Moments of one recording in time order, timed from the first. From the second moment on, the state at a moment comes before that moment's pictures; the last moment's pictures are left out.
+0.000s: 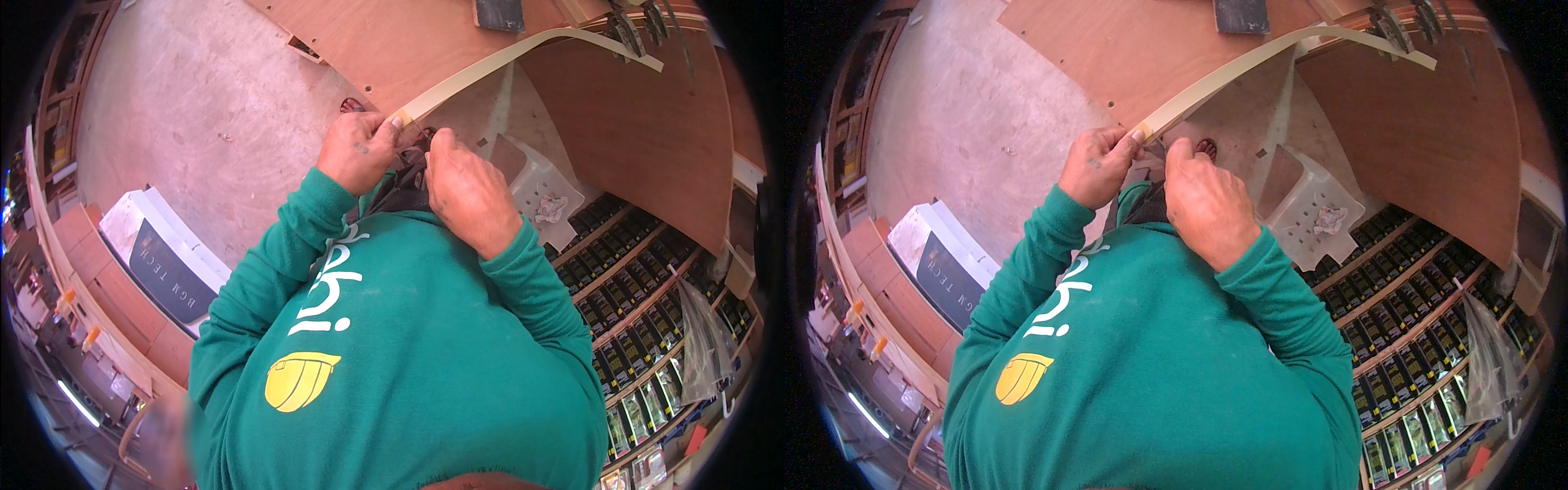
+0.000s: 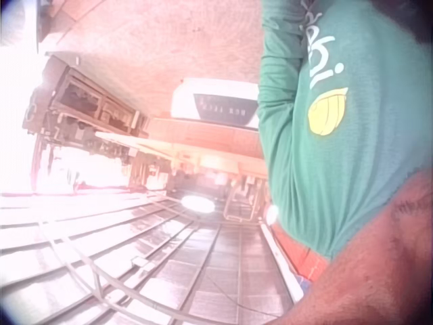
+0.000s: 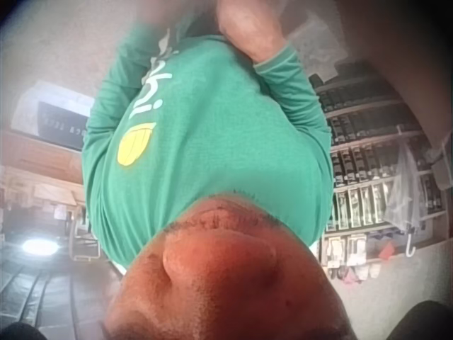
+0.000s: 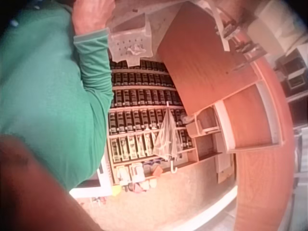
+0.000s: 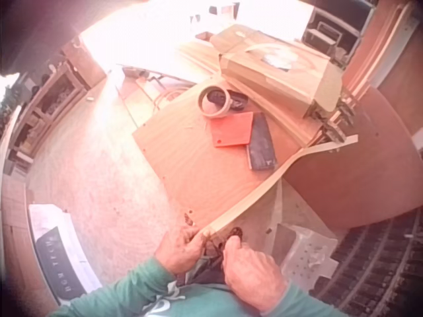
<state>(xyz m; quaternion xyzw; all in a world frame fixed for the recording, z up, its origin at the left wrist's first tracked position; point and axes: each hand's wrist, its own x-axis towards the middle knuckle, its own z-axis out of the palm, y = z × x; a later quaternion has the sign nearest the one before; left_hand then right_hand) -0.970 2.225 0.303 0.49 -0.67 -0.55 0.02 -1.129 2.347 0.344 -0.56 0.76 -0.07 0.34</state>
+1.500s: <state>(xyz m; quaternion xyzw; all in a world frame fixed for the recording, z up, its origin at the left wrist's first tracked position) -0.972 2.222 0.317 0.48 -0.66 -0.58 0.01 -1.128 2.341 0.327 -0.57 0.73 -0.17 0.33</state>
